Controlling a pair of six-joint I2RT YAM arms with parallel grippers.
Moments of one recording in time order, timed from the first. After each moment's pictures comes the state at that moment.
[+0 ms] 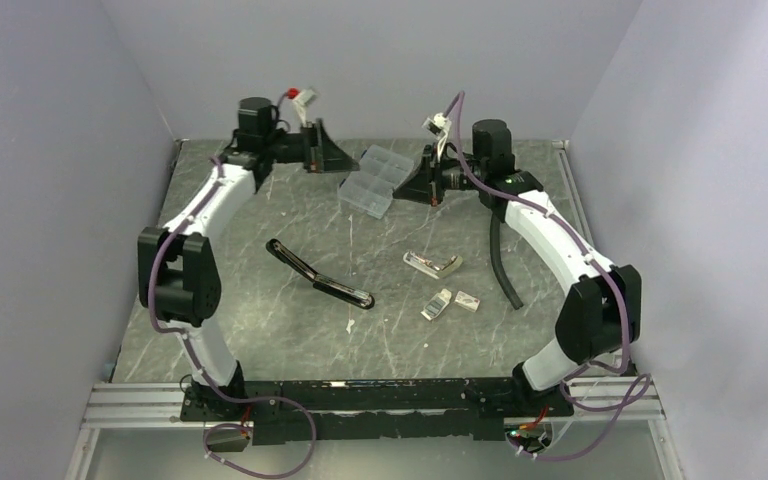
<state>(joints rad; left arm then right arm) -0.13 1.81 1.55 -0.10 1.13 -0.48 0.34 1.57 1.36 -0.24 -0.98 -0.01</state>
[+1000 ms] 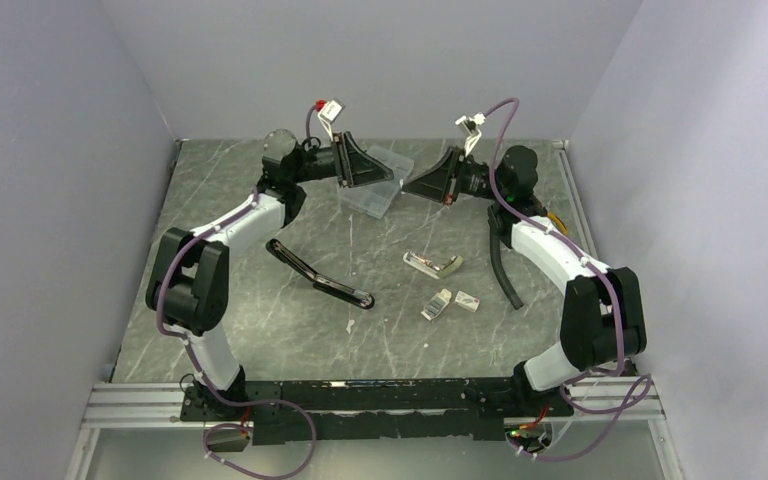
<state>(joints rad) -0.38 1.78 1.28 0.78 1.05 -1.01 0.24 1.51 1.03 0.67 -1.10 0.82</state>
